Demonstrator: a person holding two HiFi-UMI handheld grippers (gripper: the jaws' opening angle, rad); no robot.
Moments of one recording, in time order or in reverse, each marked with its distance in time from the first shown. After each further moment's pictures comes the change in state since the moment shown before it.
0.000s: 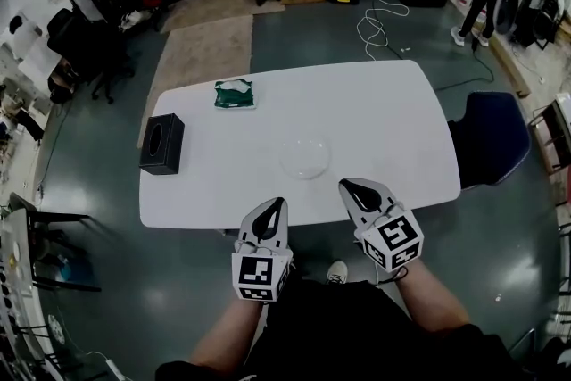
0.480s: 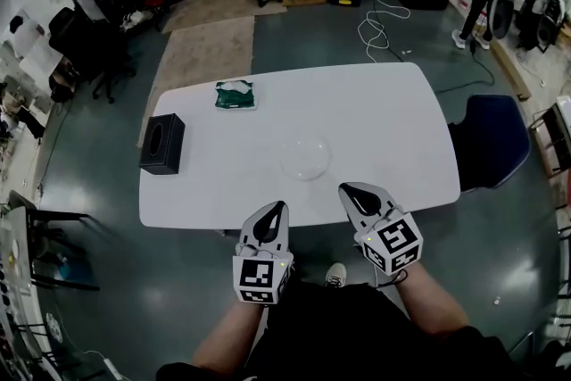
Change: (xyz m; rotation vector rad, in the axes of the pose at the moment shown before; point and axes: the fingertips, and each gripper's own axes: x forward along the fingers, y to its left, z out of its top) left arm -0.004 -0.004 -0.007 -0.010 0.009 0.004; right arm -0.003 0.004 -0.004 0.002 0.009 0.013
